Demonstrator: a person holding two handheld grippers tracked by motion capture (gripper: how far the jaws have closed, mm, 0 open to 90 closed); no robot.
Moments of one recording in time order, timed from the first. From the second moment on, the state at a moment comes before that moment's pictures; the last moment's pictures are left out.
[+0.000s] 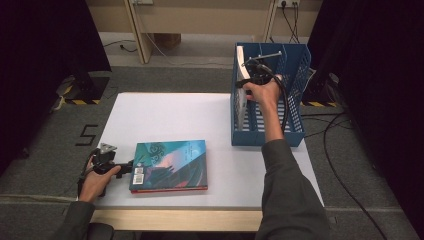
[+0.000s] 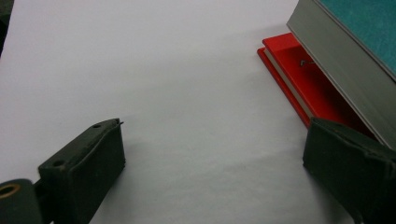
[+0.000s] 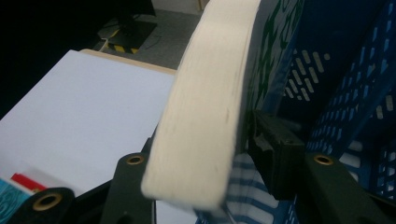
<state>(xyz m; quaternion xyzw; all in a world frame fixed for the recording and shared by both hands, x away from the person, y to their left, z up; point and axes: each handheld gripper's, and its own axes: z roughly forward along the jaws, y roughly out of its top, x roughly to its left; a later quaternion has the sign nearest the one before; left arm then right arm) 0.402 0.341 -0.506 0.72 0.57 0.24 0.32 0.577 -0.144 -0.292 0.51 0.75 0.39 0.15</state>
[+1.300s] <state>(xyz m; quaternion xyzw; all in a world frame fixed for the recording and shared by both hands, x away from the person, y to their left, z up) 0.402 0.341 -0.506 0.72 0.57 0.24 0.32 0.529 -0.186 -0.302 0.49 0.75 0.43 0.12</state>
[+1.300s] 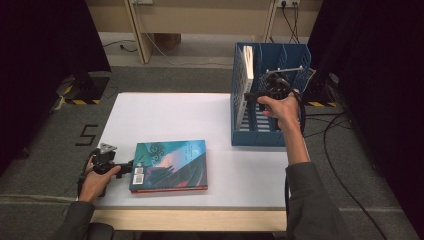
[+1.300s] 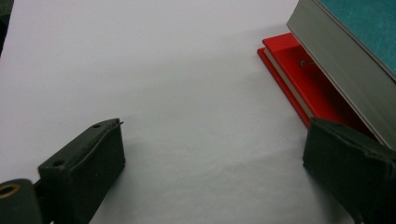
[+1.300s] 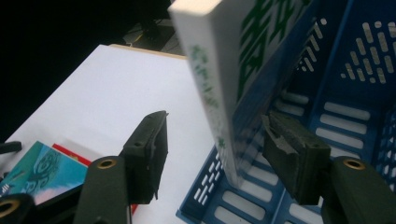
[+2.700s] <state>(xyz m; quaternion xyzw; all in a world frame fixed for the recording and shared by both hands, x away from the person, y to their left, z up) 0.402 0.341 -0.506 0.72 0.57 0.24 0.32 0.548 -0.147 -0.320 0.45 0.78 0.39 0.20</state>
